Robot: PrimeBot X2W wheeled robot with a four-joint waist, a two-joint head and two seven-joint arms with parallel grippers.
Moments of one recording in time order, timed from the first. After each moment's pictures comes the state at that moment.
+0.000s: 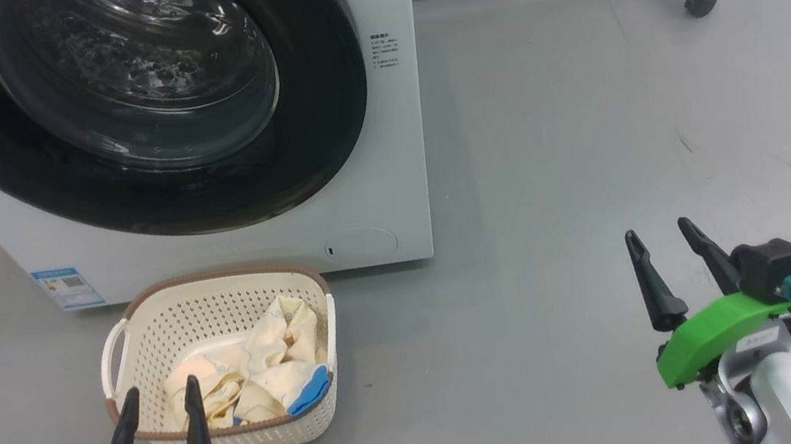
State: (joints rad) left arm -0.04 0.06 -0.02 0.29 -0.17 -0.13 -0.25; right arm -0.19 -0.05 0.08 0.45 0.18 0.13 -0.25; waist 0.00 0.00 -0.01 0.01
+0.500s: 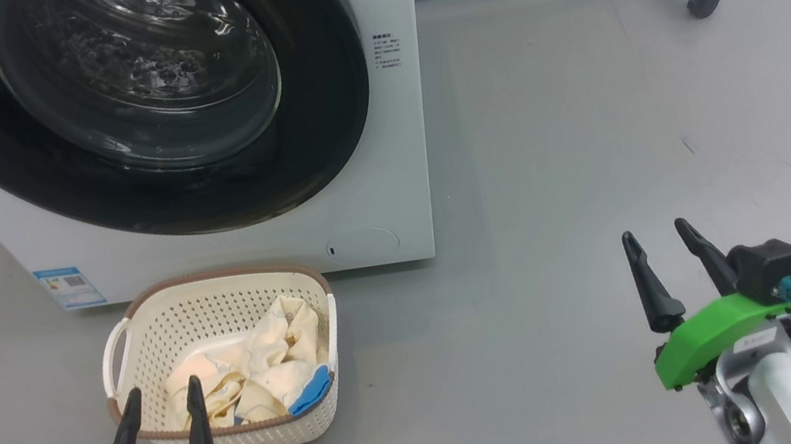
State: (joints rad) left arm -0.04 0.06 -0.02 0.29 -0.17 -0.13 -0.25; right arm -0.19 -0.05 0.09 0.45 0.18 0.13 -0.25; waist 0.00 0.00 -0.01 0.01
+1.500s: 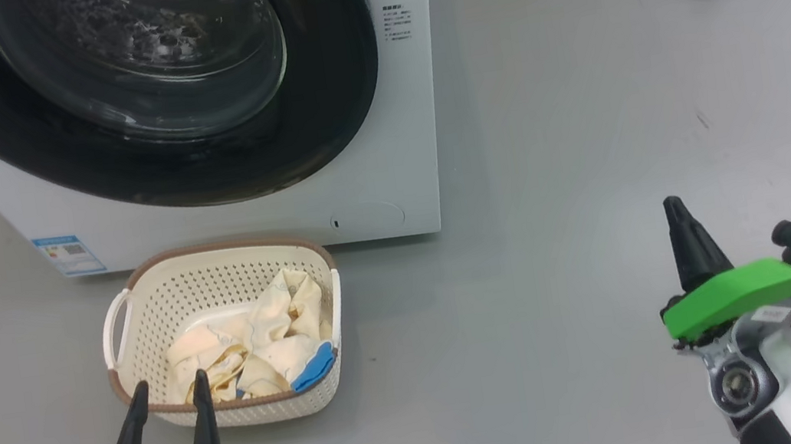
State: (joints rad) left arm -0.04 0.08 -0.05 0.29 -0.20 -0.13 -0.25; right arm -0.24 -0.05 0.11 0.48 0.62 0.13 -0.25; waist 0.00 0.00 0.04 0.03
